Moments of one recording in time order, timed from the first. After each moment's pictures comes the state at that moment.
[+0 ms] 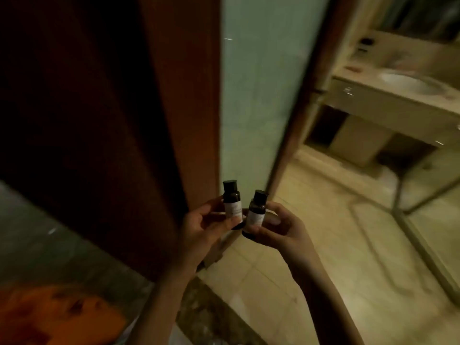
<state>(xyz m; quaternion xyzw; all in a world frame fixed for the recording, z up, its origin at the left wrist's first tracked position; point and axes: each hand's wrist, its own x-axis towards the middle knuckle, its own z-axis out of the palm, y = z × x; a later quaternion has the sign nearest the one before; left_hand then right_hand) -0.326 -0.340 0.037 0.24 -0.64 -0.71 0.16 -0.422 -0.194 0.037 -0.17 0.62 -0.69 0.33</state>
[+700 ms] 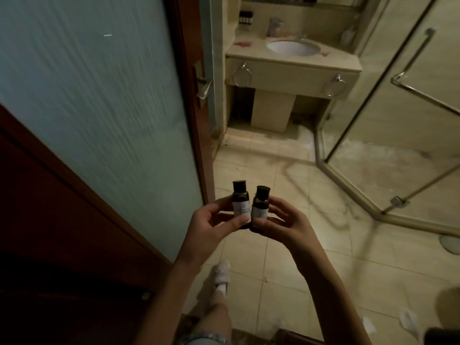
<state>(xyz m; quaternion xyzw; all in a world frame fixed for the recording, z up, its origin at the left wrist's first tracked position) -0.505 -0.239 0.014 0.07 -0.69 -0.72 -0.03 -0.529 -0.060 0.018 -0.02 0.67 -0.72 0.17</state>
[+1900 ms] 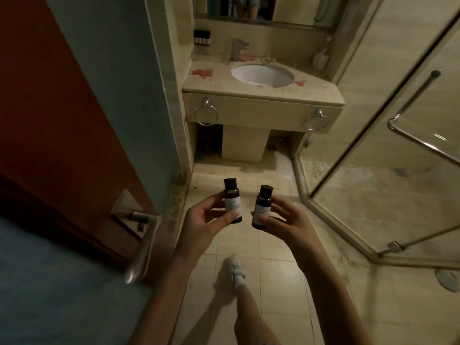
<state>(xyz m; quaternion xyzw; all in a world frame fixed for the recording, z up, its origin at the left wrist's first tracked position) -1.023 -0.267 -0.011 0.01 -0.68 -0.73 -0.07 -1.015 -0.075 -0.004 0.06 0.72 -0.69 0.08</state>
